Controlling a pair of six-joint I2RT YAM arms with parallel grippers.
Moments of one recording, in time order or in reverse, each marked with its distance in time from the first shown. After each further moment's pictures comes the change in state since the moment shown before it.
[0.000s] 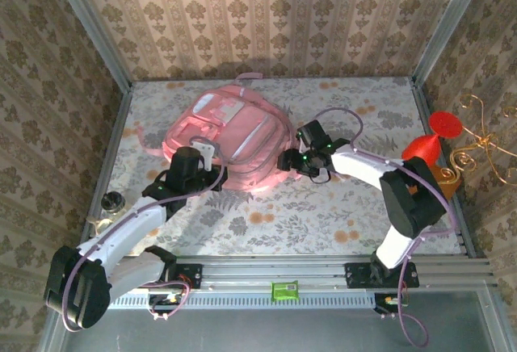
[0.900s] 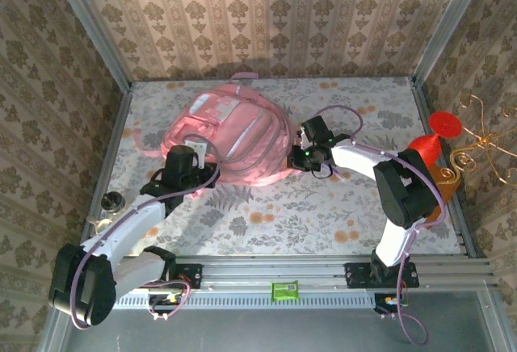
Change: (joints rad) left arm 0.109 0.029 -0.011 0.002 -0.080 0.062; right arm -0.068 0.060 0.036 0.004 -0.074 -0.088
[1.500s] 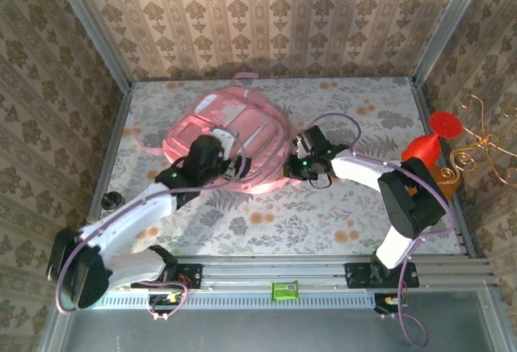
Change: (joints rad) left arm -0.348 0.242 0.364 -0.106 -0.257 0.154; right arm 0.079 -0.087 -0.105 0.064 -0.002 0.031
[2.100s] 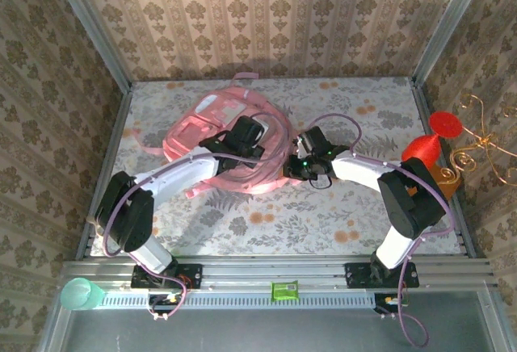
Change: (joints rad) left arm 0.016 0.308 0.239 -0.150 -0.077 0.102; right arm 0.001 0.000 -0.018 0.028 -0.005 -0.001
